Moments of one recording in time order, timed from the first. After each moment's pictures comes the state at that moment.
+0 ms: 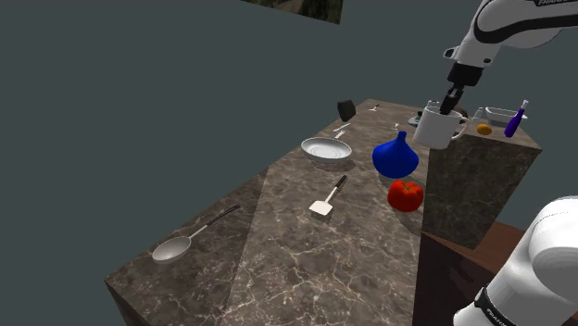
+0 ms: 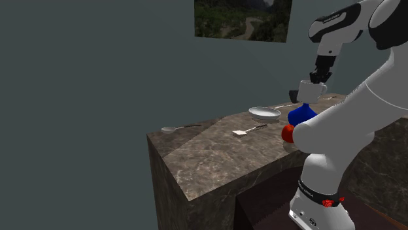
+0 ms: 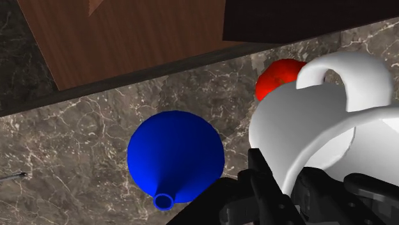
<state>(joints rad) -0.03 -0.58 -0.52 -2.19 -0.22 1.75 -0.59</state>
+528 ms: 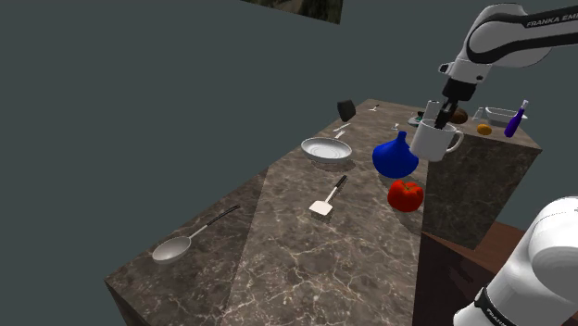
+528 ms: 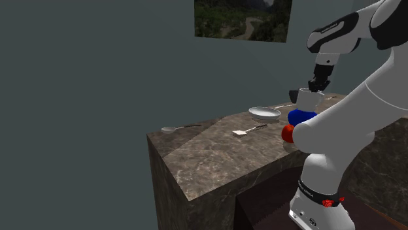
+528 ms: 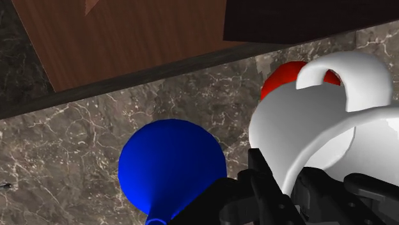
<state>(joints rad) -0.04 -0.58 -0.55 -2.30 -0.24 1.86 -0.59</state>
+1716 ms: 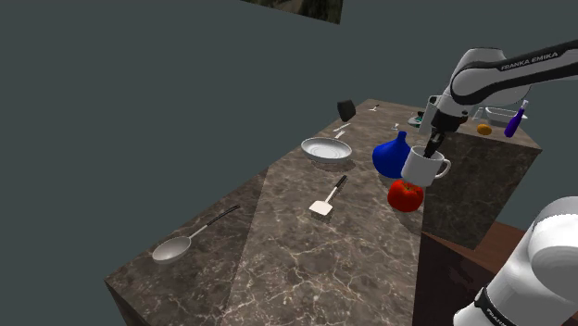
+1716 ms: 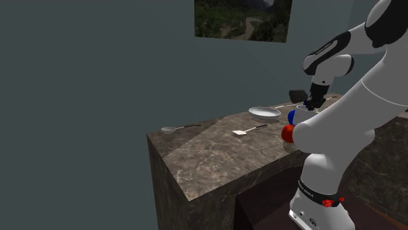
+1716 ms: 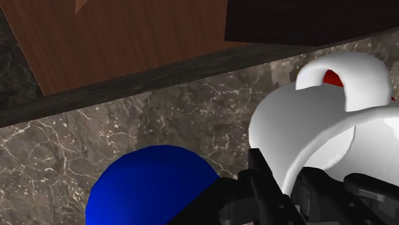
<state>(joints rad) -0.05 -0.53 -0.62 -2.50 -0.27 2.11 -0.60</state>
